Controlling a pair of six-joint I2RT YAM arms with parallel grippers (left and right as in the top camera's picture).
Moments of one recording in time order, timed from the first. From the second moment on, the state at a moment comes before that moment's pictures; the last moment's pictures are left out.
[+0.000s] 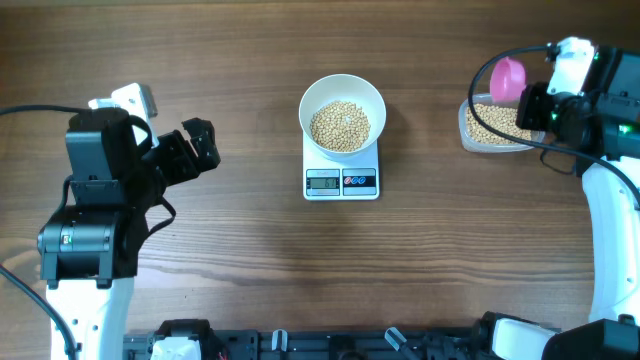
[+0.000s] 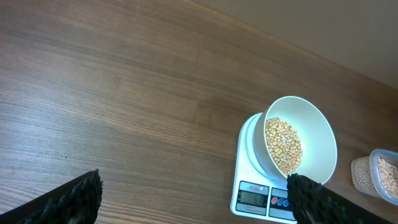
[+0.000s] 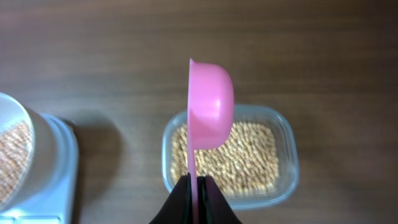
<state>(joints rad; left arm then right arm) -0.01 1.02 1.19 -0.88 0.09 -0.35 -0.22 1.42 1.26 -0.70 -0.19 -0.10</state>
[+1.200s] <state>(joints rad) -0.01 1.02 1.19 -0.88 0.09 -0.35 -0.22 1.55 1.26 -0.78 0.01 -0.29</state>
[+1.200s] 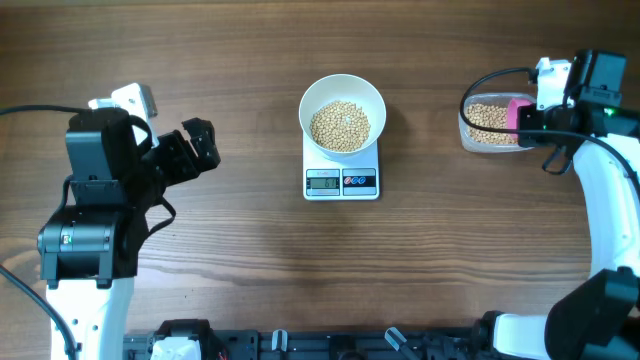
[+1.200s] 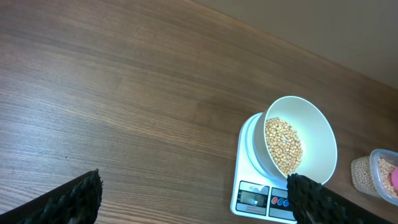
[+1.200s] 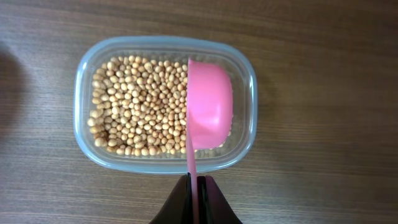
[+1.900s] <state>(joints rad) -0.01 1.02 1.19 -0.88 0.09 -0.35 -0.16 1.63 1.26 -0.79 0.03 -0.29</state>
